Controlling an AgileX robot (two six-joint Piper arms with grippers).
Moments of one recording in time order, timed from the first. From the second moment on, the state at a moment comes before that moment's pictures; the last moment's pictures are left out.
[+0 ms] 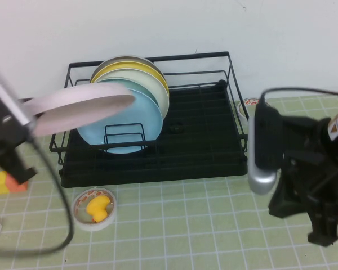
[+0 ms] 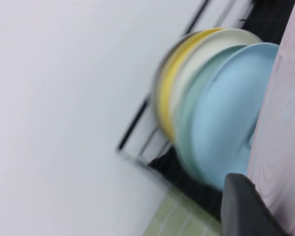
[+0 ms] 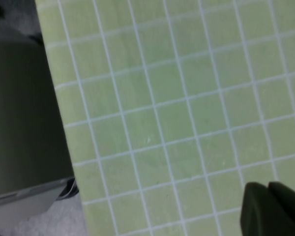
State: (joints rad) right arm 0.56 1.45 -1.26 0.25 1.19 -0.92; left arm -0.08 1.09 -0.78 -1.28 0.28 2.19
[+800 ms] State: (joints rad) right arm 0.56 1.45 -1.20 0.22 1.18 -0.86; left arm -0.08 1.68 -1.01 -1.69 0.47 2.92
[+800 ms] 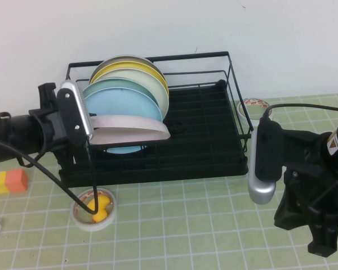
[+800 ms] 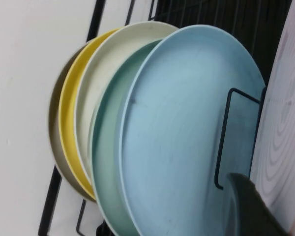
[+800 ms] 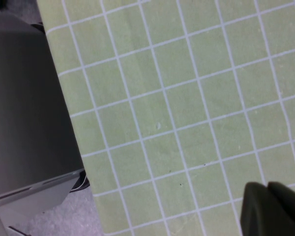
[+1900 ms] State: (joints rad) right arm 0.56 1.45 -1.20 0.21 1.12 -0.82; left arm -0.08 1.74 -1.10 -1.69 0.50 2.74
